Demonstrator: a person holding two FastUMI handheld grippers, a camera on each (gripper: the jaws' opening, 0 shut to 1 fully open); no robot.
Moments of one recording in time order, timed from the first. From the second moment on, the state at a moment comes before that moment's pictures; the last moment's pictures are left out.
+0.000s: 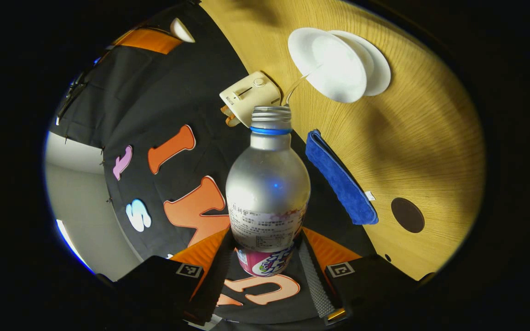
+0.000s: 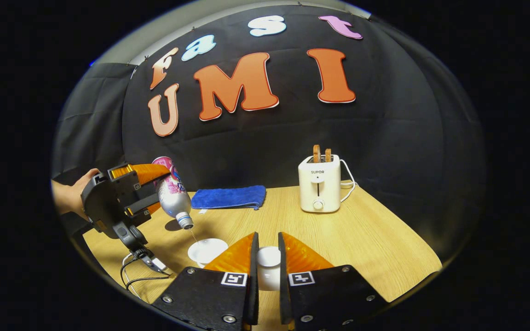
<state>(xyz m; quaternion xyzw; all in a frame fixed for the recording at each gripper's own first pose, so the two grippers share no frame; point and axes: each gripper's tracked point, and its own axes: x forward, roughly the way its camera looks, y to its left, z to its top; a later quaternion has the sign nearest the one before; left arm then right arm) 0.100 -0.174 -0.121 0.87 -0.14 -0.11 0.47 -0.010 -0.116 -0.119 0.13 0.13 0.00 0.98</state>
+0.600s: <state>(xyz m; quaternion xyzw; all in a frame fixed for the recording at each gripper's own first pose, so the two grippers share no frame) 0.098 -0.166 -0.107 0.82 -0.15 -0.10 0.55 -0.001 -0.098 -0.111 0.13 0.14 0.01 0.98</state>
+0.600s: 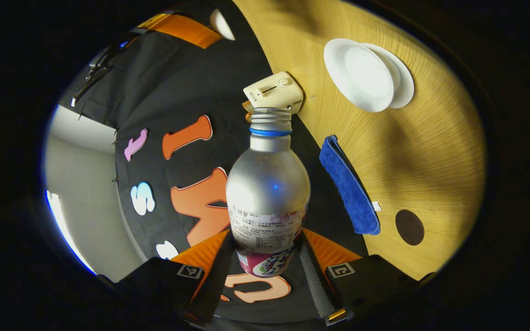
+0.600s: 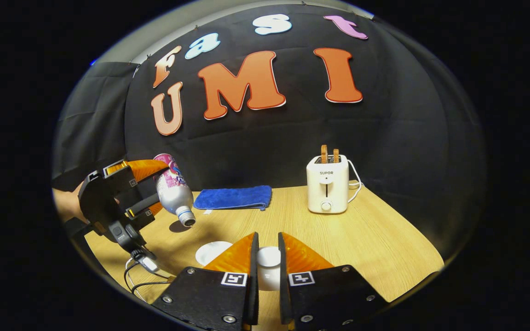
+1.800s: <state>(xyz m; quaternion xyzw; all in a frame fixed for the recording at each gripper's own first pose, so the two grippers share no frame) 0.142 -0.073 -0.081 0.25 -0.02 -0.03 0.97 0.069 0.008 -0.125 0.10 0.13 0.08 0.98</state>
